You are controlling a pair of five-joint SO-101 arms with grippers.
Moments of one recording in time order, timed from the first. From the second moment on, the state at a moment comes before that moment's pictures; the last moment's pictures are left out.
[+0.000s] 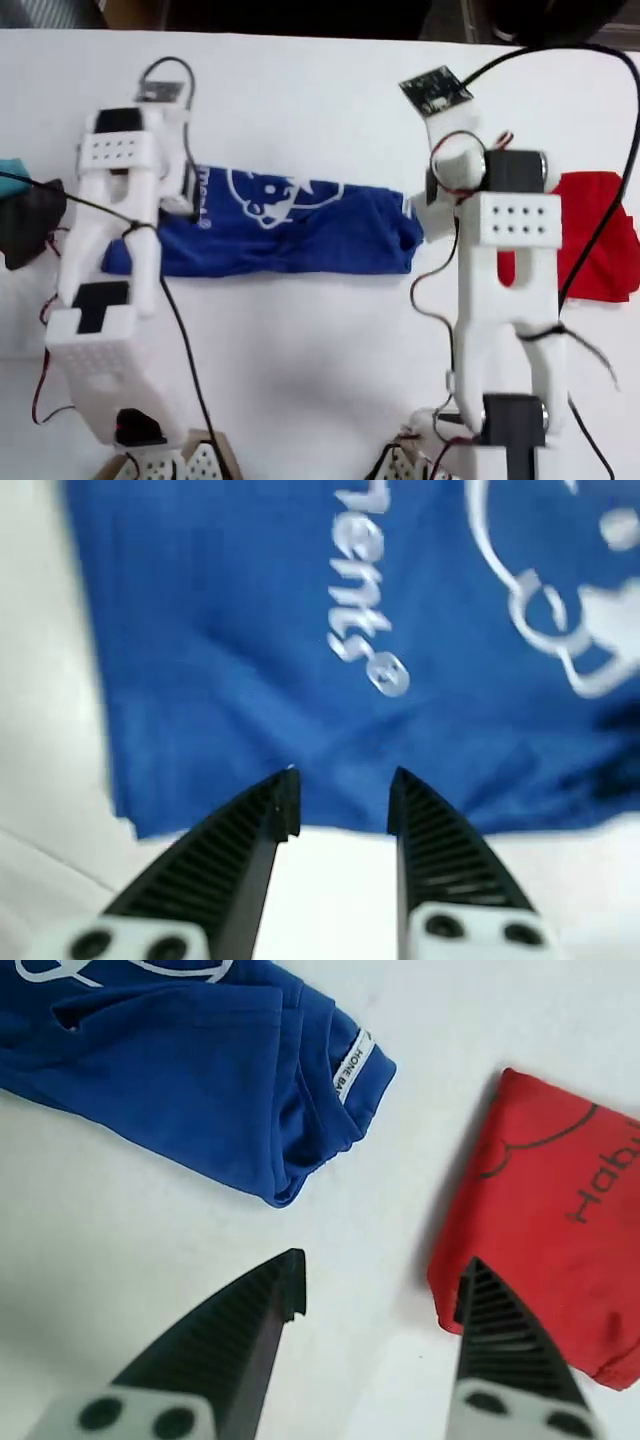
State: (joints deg) left arm -13.5 20.3 -13.0 86.0 -1.8; right arm -3.5 -13.5 1.4 93.3 25.5
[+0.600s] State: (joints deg) left arm -25.8 37.3 -26.4 82.2 -12.8; right arm 3.4 -29.8 25.8 84.7 28.9
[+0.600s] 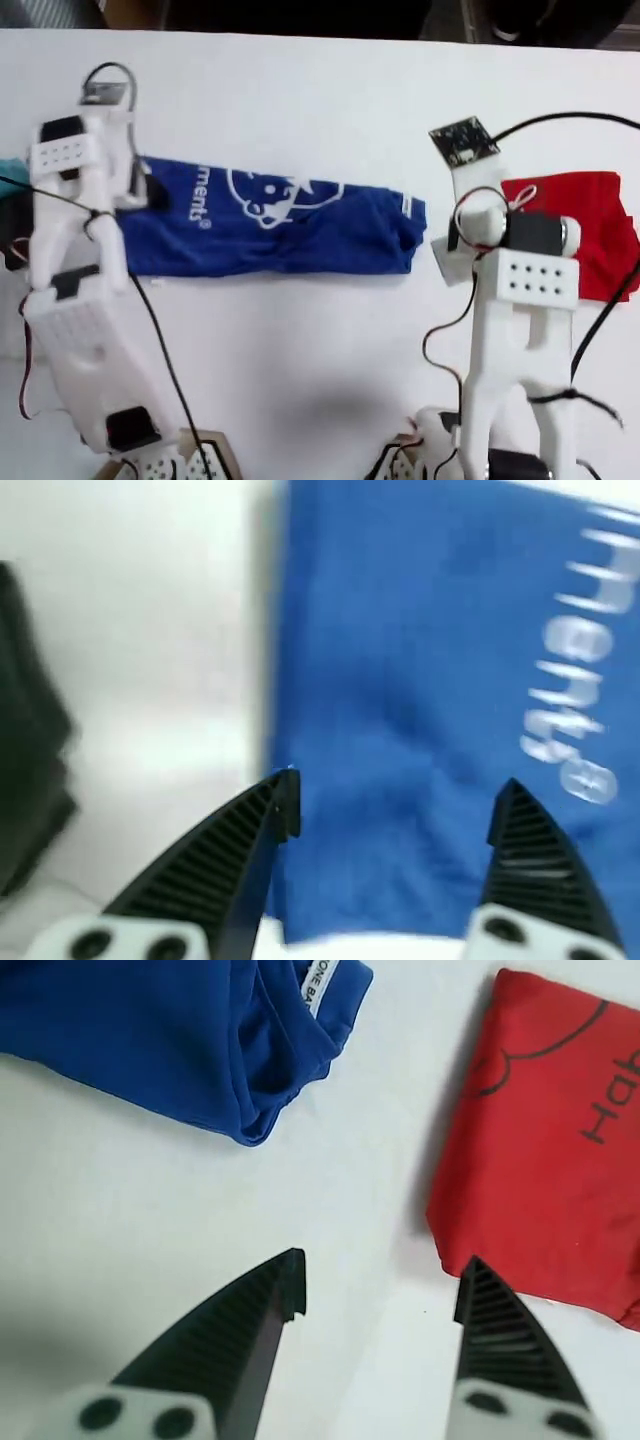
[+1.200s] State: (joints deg) left arm -25.3 70.2 -73.0 100.6 -15.6; right arm 3.4 -40.0 32.6 84.7 29.0
